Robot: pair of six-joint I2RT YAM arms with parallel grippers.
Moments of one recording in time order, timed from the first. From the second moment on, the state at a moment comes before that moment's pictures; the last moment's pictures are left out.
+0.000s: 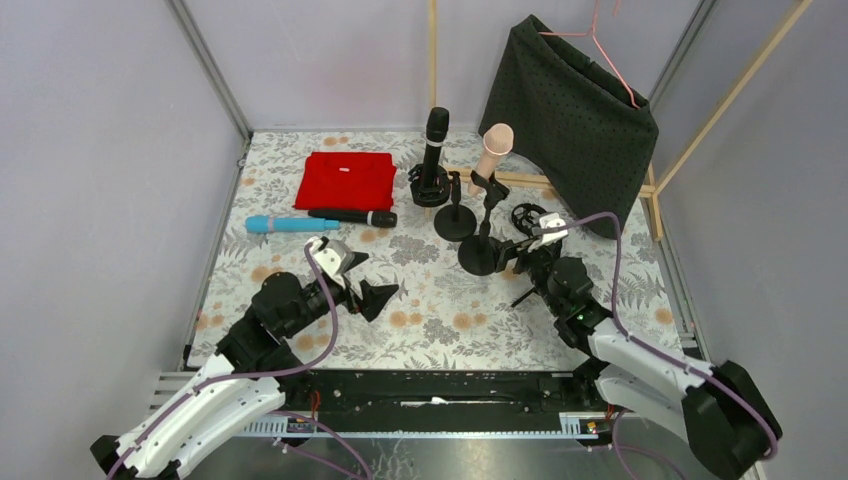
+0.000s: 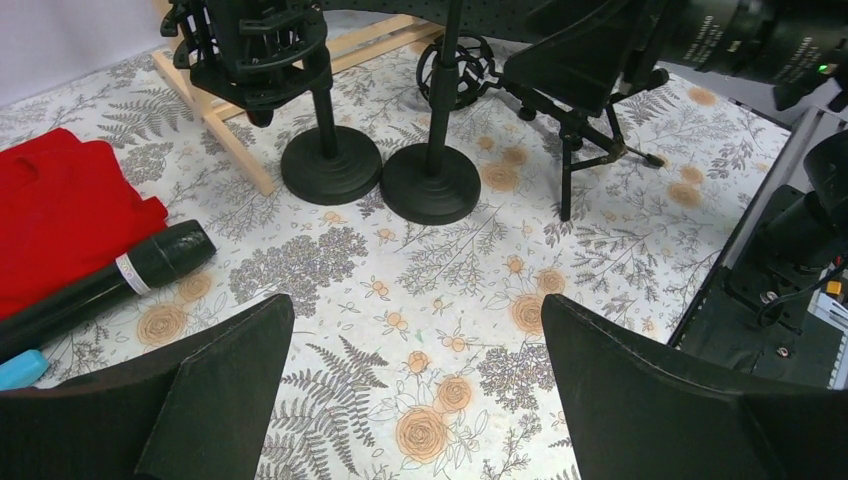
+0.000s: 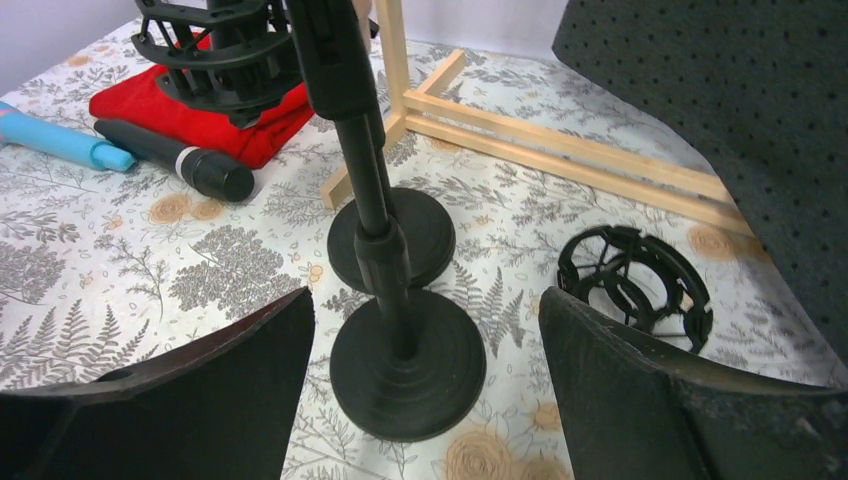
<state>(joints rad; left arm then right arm) -0.74 0.43 0.50 -0.17 0.13 -0.08 0.60 0.98 0.27 0.70 0.19 0.05</state>
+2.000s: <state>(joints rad) -0.74 0.51 0.50 -0.19 0.11 -0.11 -0.04 1.34 0.79 -0.38 -0.11 0.50</state>
